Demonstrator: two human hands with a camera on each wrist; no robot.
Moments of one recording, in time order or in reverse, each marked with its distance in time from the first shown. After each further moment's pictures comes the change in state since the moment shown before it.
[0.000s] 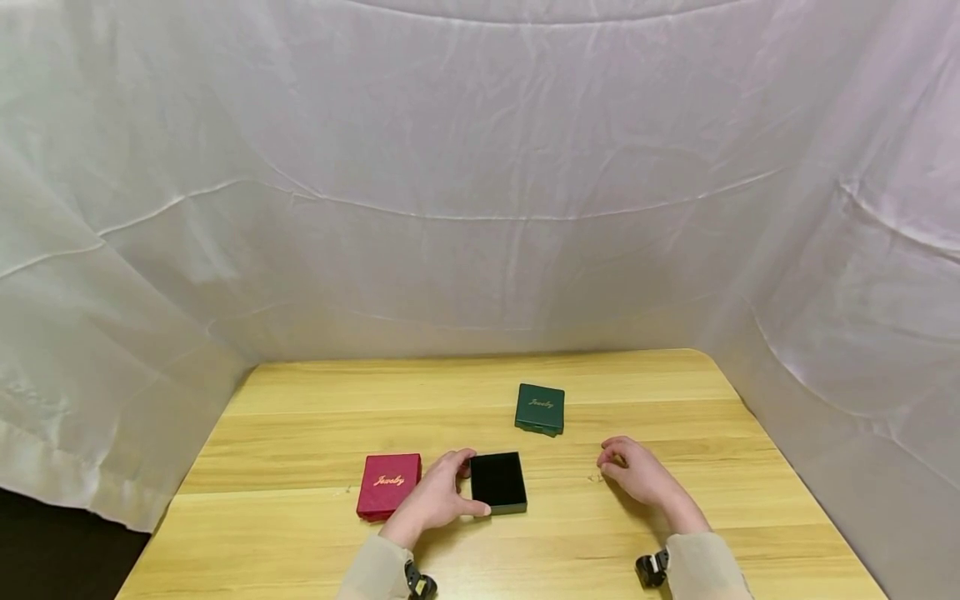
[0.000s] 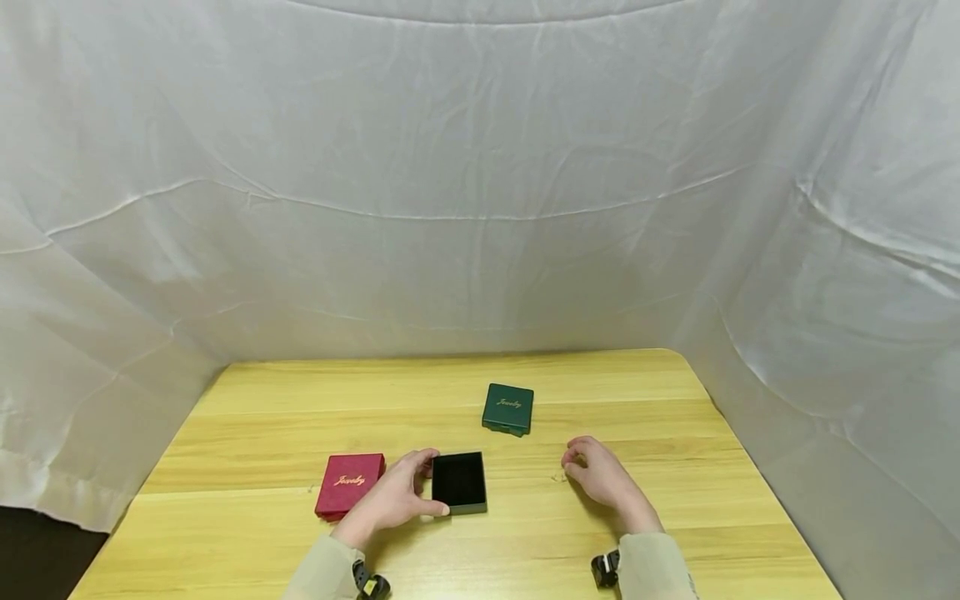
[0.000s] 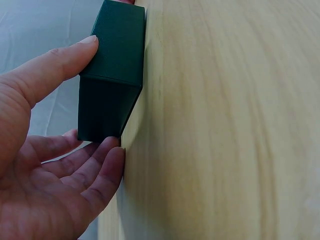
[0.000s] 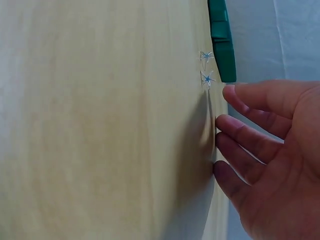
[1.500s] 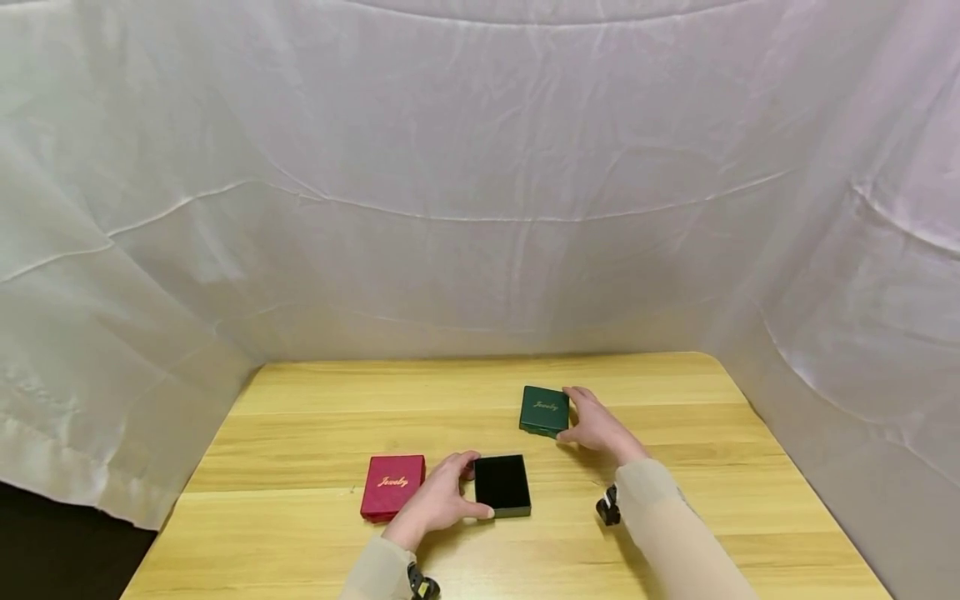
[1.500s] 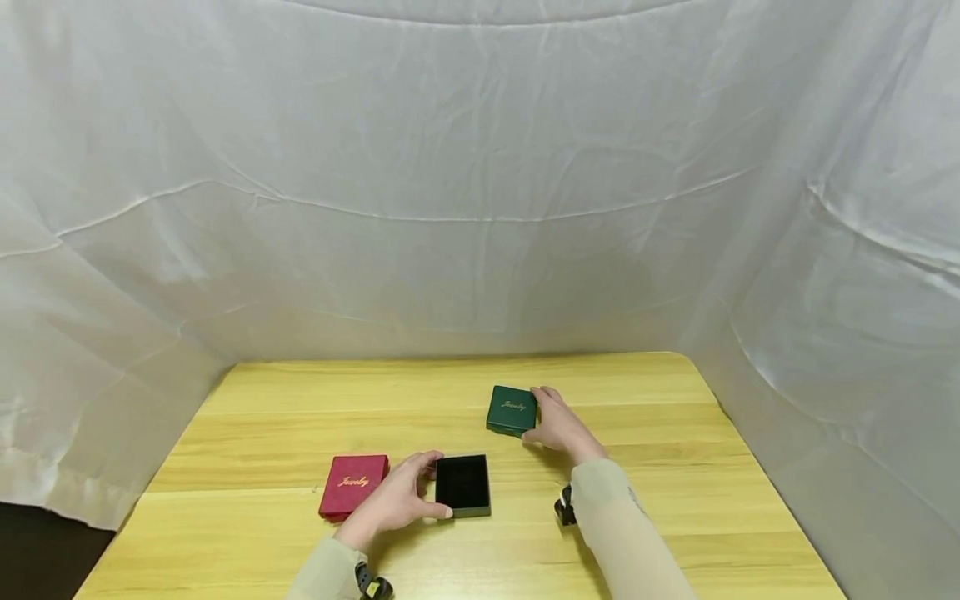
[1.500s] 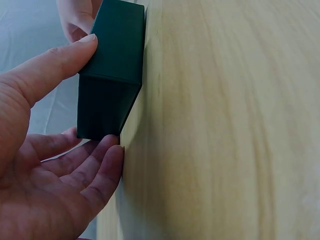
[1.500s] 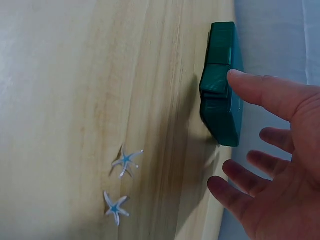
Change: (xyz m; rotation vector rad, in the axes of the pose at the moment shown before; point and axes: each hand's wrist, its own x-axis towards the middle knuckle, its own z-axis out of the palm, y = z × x) left_hand -0.001 -0.001 -0.001 0.006 0.004 0.009; right_hand 0.089 -0.045 0.009 -0.028 -0.120 0.049
